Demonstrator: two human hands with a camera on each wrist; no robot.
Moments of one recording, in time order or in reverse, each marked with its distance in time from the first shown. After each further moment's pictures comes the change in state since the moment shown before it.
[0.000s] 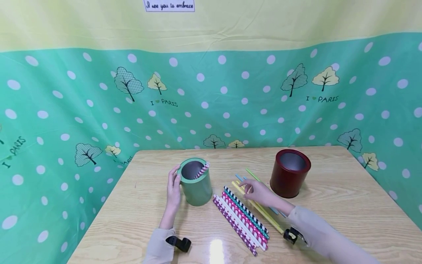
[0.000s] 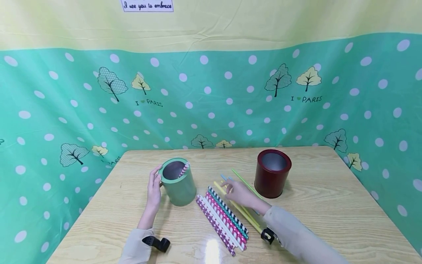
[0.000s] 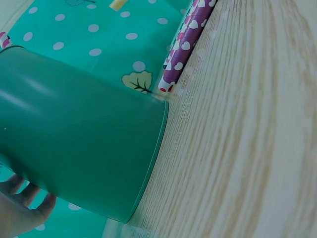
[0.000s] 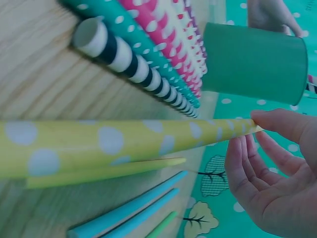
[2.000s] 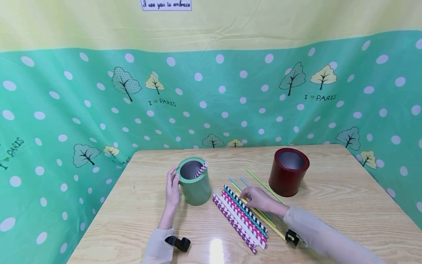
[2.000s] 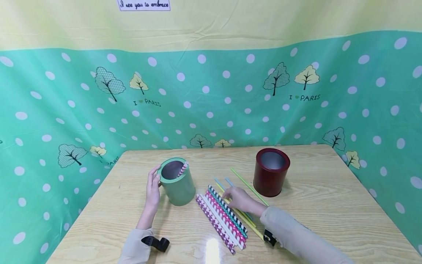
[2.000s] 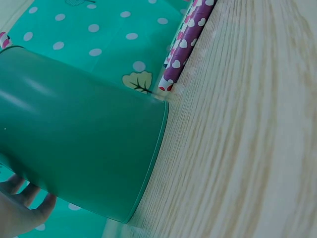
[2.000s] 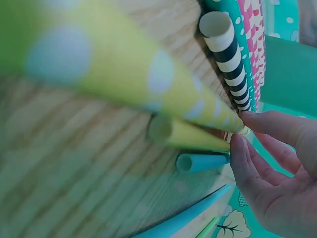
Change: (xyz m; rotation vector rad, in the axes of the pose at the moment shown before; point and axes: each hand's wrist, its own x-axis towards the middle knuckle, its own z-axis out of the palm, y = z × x) left_hand 0.001 -0.004 0.000 -0.026 -0.005 0.018; right_hand -0.001 0.029 0.020 -0.143 -0.067 -0.068
